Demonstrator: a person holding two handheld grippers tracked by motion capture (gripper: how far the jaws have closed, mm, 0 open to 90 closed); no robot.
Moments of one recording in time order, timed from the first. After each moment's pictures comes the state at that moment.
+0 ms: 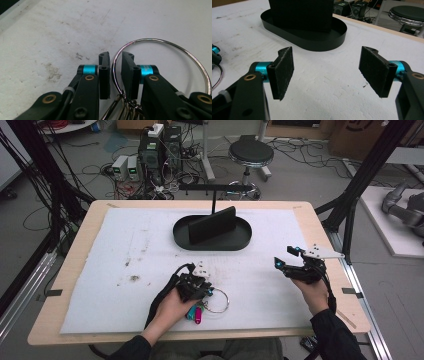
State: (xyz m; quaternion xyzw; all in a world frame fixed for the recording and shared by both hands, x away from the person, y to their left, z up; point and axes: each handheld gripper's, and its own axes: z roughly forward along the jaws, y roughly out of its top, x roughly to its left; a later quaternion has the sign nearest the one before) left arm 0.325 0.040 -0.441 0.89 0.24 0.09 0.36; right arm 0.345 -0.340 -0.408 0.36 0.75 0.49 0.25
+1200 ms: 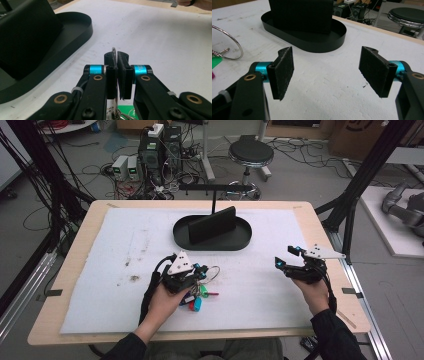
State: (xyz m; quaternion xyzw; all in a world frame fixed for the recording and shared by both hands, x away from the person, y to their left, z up) left arm 0.317 0.075 -0.405 0.81 0.22 0.18 0.51; right arm 0.344 -0.341 -0.407 0.36 0.75 0.50 0.25
